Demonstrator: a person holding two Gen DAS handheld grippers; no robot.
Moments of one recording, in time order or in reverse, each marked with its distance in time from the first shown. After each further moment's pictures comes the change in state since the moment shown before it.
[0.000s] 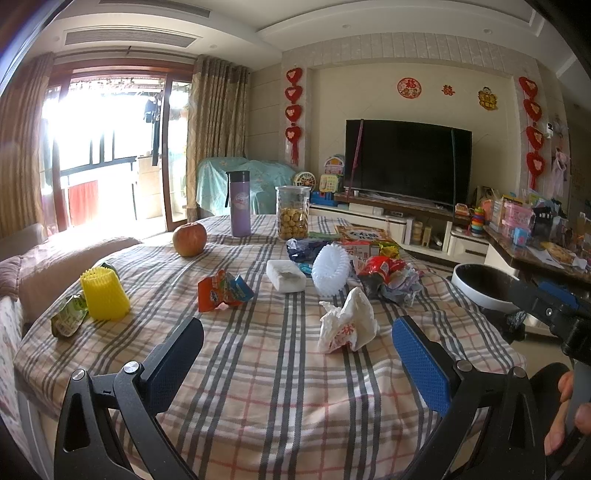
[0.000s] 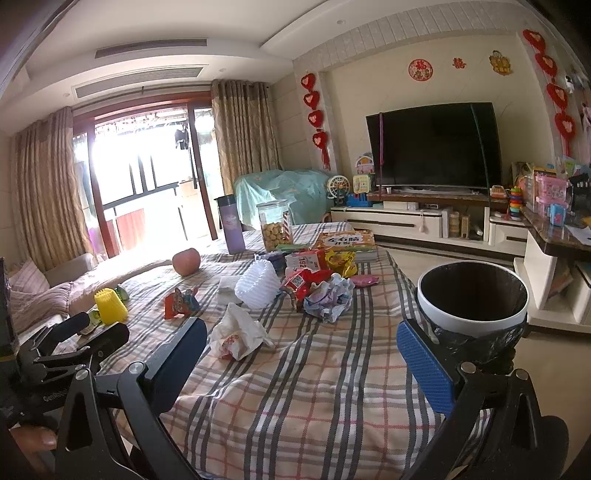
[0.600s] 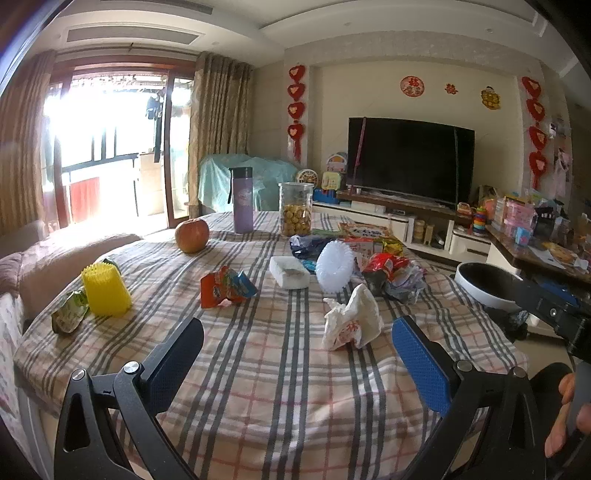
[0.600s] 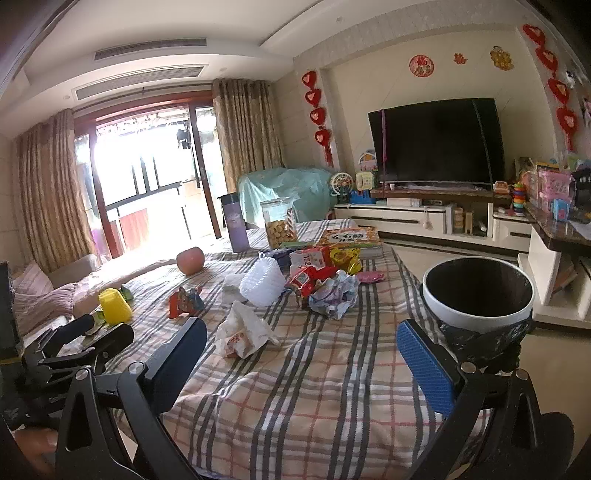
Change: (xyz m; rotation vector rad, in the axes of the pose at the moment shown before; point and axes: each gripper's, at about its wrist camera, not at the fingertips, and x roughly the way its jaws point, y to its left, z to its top) left arm 0.005 0.004 -0.003 -0.013 0.019 -0.002; right arm 0.004 0.005 -0.005 0.011 0.013 0.023
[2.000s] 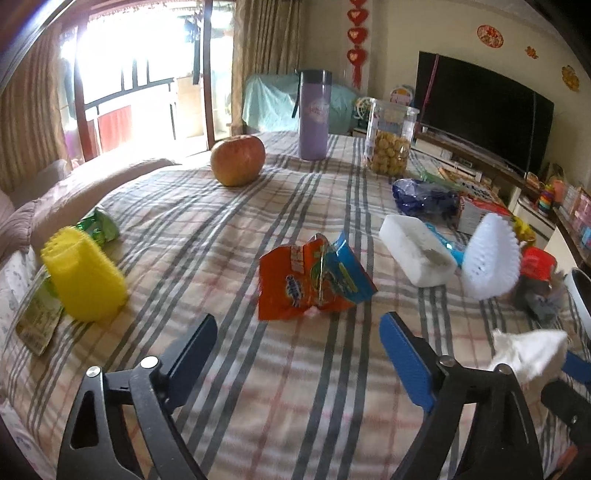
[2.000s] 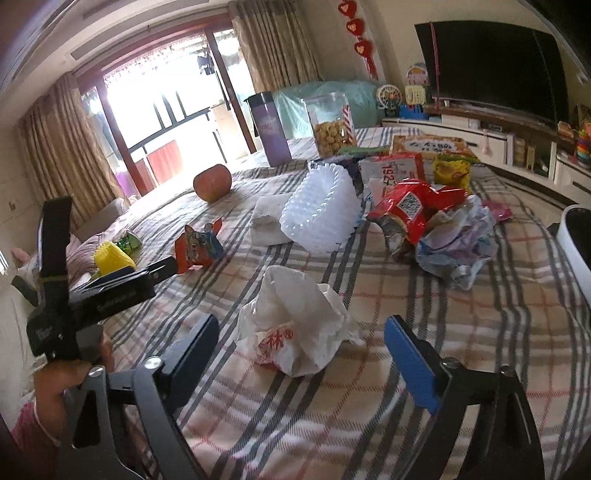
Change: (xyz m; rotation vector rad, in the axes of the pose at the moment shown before) left arm 0.221 0.090 0.043 -0.123 0.321 0.141; right arm 0.163 0.032 -0.009 0.020 0.368 0.180
